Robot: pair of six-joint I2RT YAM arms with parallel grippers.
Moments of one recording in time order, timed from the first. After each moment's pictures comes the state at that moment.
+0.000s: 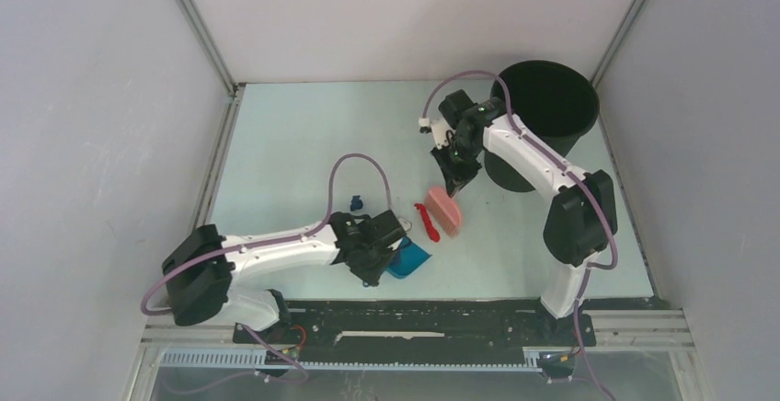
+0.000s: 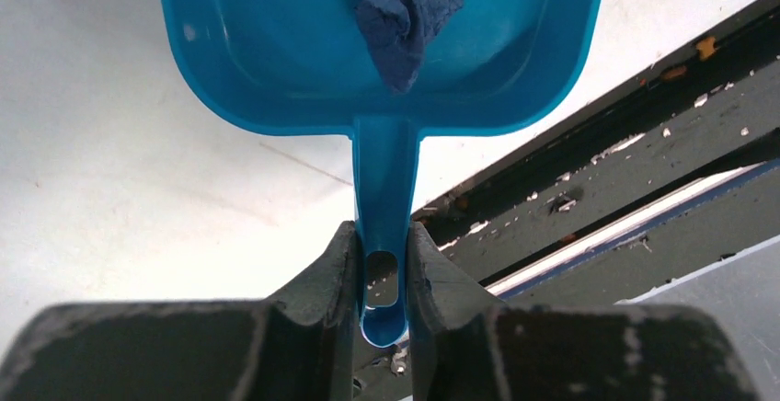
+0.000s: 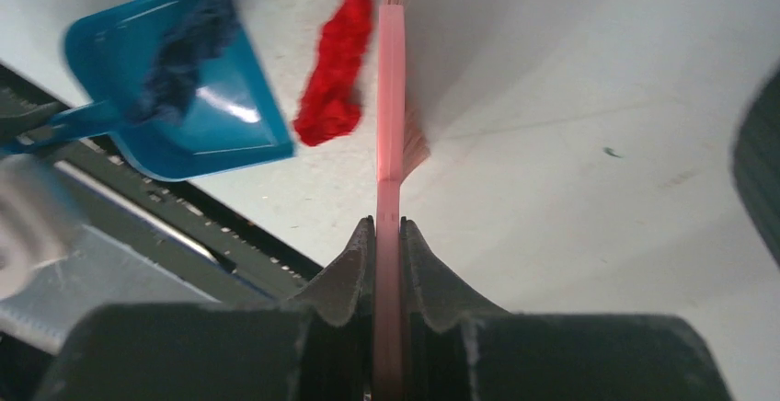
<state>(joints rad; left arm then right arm) -1.08 1.36 0.83 -0.77 -0.02 -0.46 0.51 1.83 1.67 -1.17 -0.21 -0.07</state>
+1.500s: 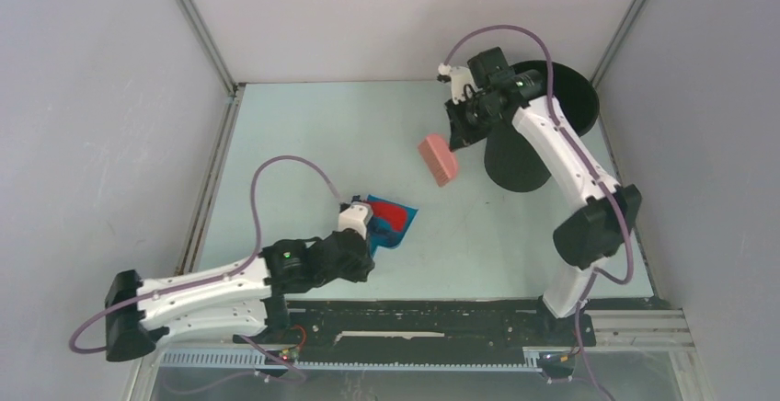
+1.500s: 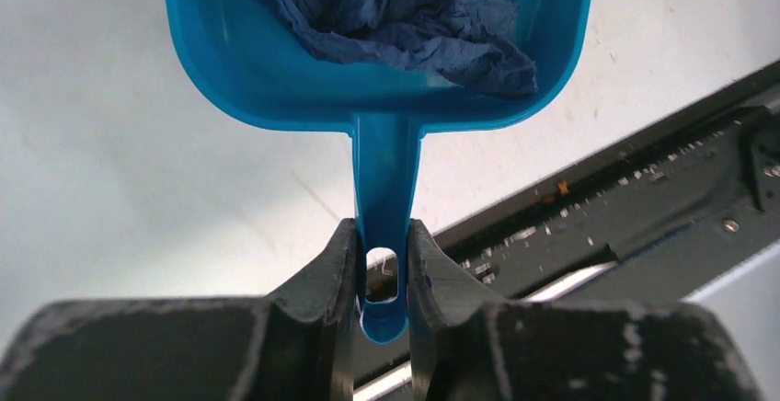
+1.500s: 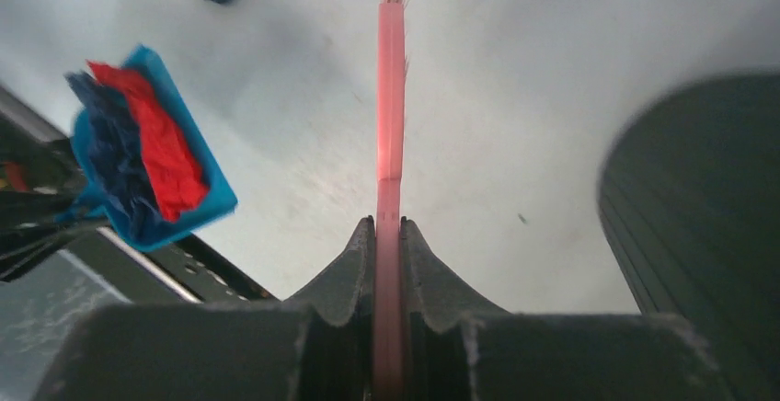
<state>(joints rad) -1.16 0.95 0.63 -0.55 -0.33 -0.74 0.42 1.73 1.87 -1.14 -0.24 -0.09</state>
